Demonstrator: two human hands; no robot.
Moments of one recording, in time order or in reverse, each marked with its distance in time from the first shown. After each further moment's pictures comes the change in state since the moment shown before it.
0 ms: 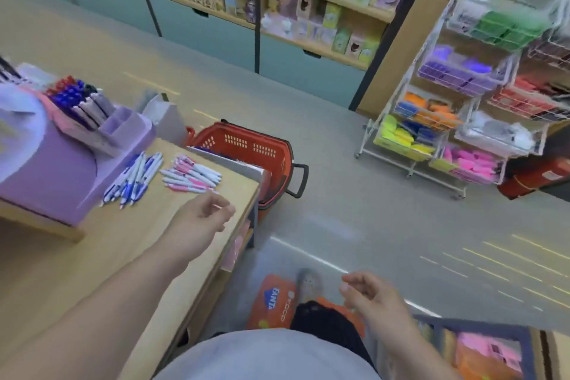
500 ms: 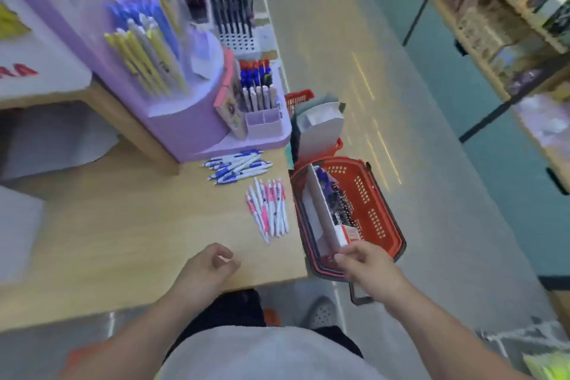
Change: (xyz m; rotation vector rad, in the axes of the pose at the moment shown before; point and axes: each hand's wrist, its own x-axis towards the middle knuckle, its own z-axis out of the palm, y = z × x) left_hand 0.059 -0.015 0.043 -0.367 0.636 -0.638; right_hand 0.348 -0.253 0.103 -0.724 -0.864 -0.387
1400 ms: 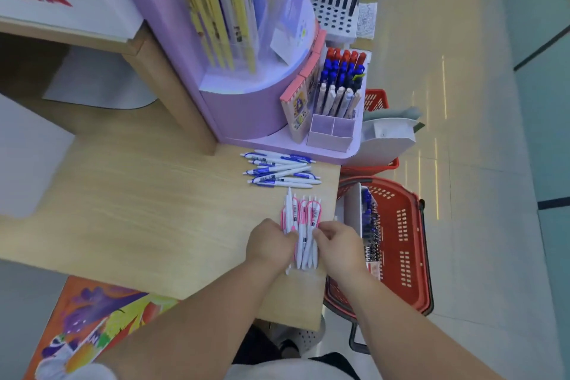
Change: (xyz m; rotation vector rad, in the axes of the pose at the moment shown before) left_hand 0.139 0.055 0.063 -0.096 0.274 -0.252; right_hand 0.165 -0.073 0.098 -0.279 -0.074 -0.183
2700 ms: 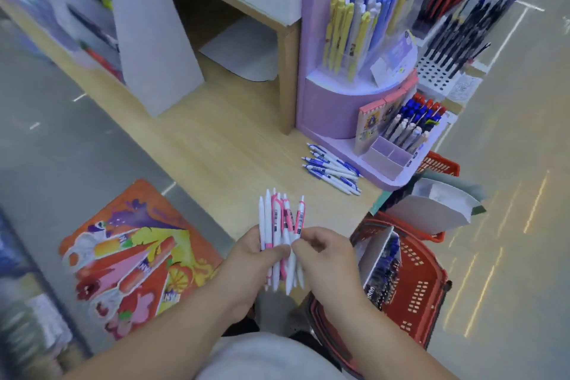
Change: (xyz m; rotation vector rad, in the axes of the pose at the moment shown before) left_hand -0.188 -0.026 -0.019 -1.094 0.083 0.123; right_hand -0.124 -0.066 -0.055 0.168 -0.482 -0.324
